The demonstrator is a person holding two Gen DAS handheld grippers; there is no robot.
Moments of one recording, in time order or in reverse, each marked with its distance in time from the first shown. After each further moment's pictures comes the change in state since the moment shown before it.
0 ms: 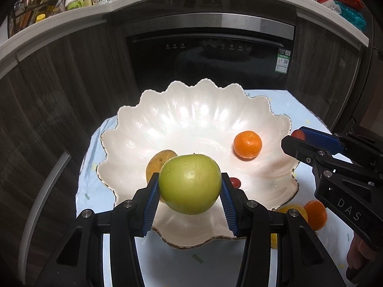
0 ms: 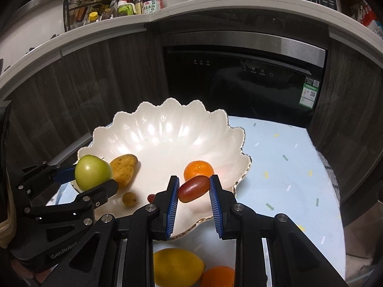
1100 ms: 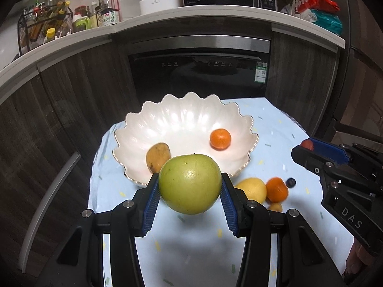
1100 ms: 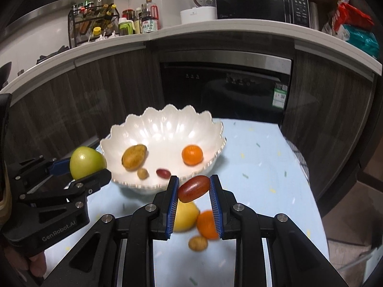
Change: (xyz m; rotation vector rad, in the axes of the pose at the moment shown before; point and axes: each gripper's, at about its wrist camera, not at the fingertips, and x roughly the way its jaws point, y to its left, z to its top) left arm -0.089 -0.023 -0.033 0.012 -0.092 -0.007; right arm -0.103 0.006 -0.043 0.020 -0.089 -0.053
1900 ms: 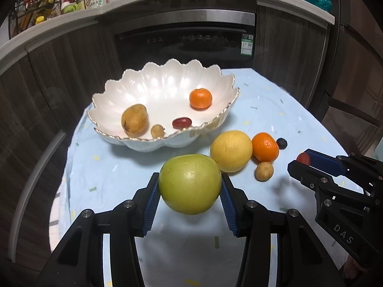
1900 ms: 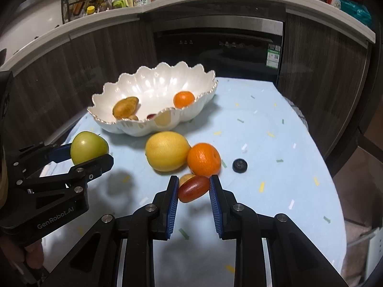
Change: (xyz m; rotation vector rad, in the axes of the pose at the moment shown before) left arm 0.013 -0.032 -0.058 0.026 0.083 -0.044; right arm 0.002 -0.012 -0.072 0.025 0.132 -0.011
